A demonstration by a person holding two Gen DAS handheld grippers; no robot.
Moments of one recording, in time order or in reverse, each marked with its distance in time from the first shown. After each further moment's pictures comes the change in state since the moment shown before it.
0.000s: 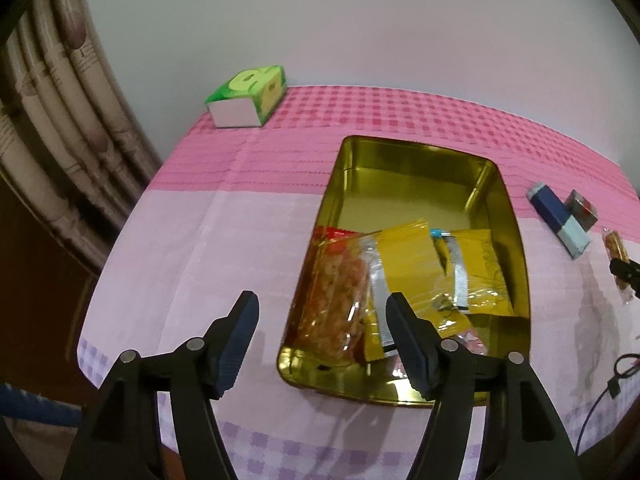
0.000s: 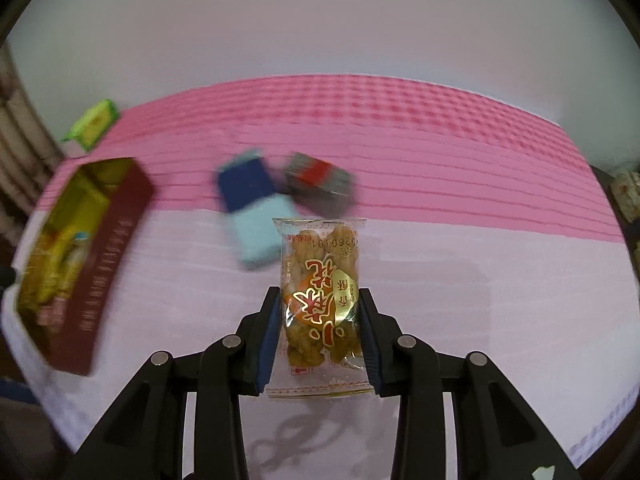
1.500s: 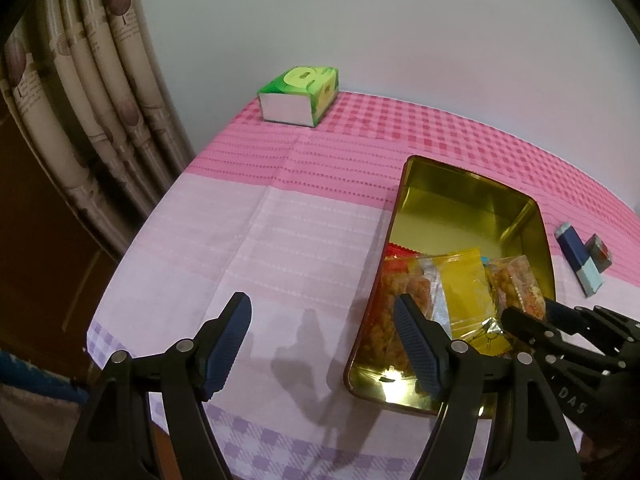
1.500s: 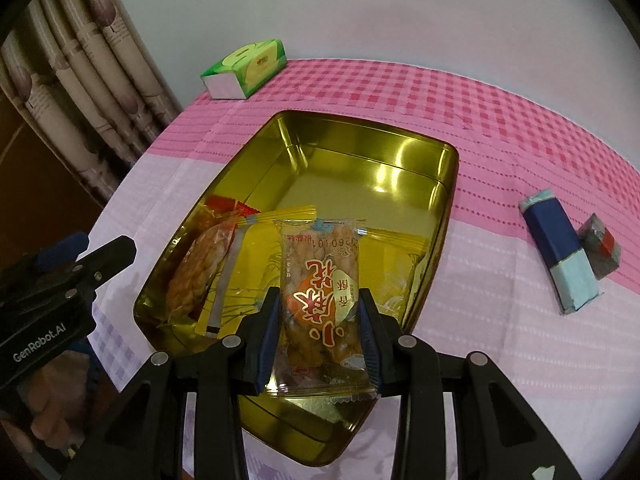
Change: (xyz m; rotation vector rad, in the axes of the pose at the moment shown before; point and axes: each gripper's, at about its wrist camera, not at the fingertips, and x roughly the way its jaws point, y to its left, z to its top) left arm -0.001 0.052 0.001 -0.133 -0.013 0.027; right arm 0.023 0.229 0.008 -0.222 0.074 0.243
